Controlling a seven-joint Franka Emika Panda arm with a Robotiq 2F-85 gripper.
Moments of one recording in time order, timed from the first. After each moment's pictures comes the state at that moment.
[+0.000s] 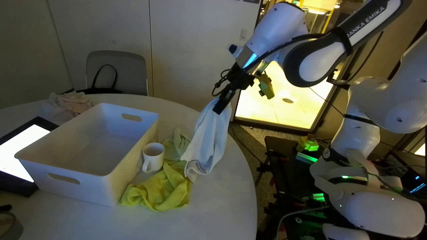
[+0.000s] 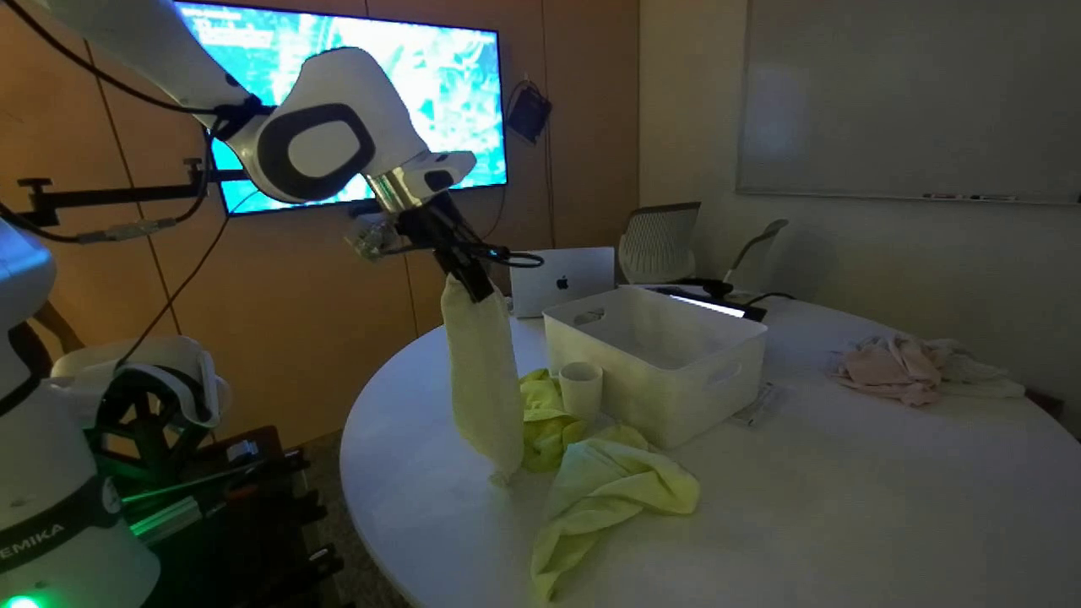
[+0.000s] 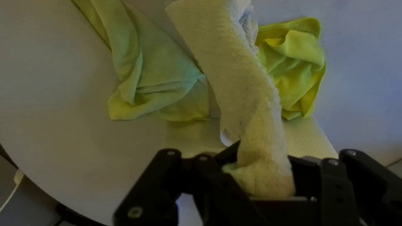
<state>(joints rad) -0.07 -0.32 0.13 -2.74 -0.04 2.86 0.14</state>
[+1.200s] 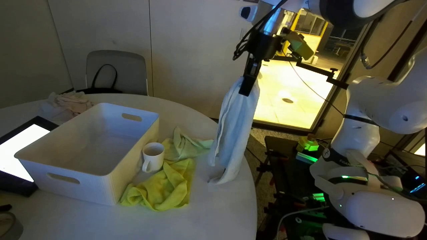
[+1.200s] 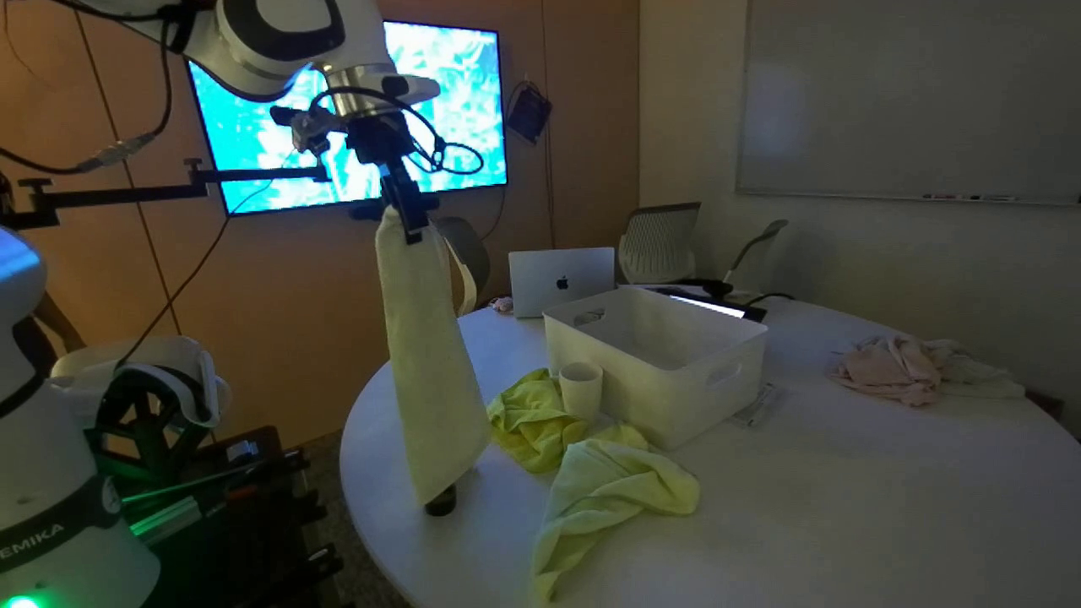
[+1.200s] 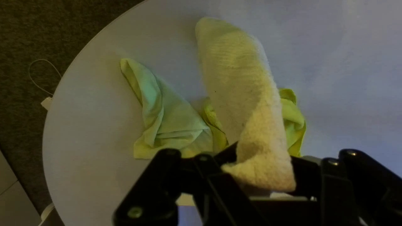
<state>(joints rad) 0.00 -0.52 0.19 -2.53 -0.08 2.14 0.26</state>
